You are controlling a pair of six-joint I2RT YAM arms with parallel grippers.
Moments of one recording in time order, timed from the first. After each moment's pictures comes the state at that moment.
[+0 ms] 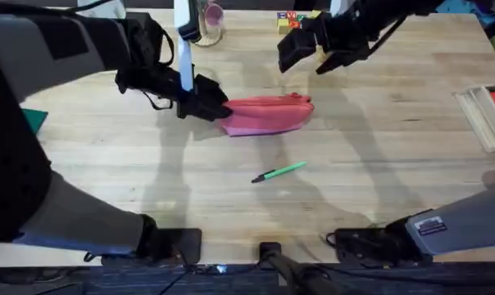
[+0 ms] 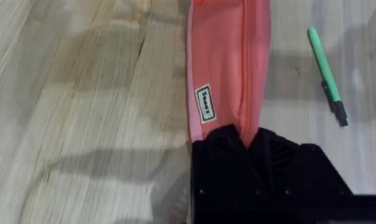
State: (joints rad) left arm -0.02 1.70 1.04 -0.79 0.91 1.25; right arm 0.27 1.73 1.55 -1.06 -0.33 0.10
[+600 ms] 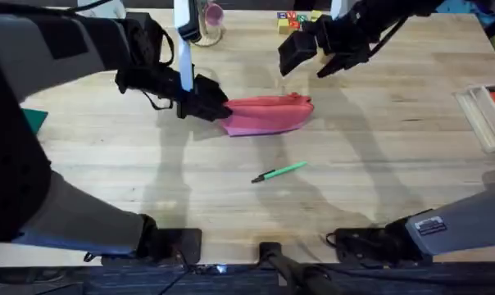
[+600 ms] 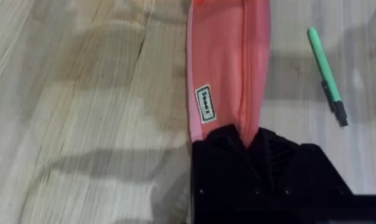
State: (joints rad) left arm -0.02 1.70 1.04 -0.79 0.91 1.25; right arm 0.27 1.73 1.55 -1.09 -0.33 0.10
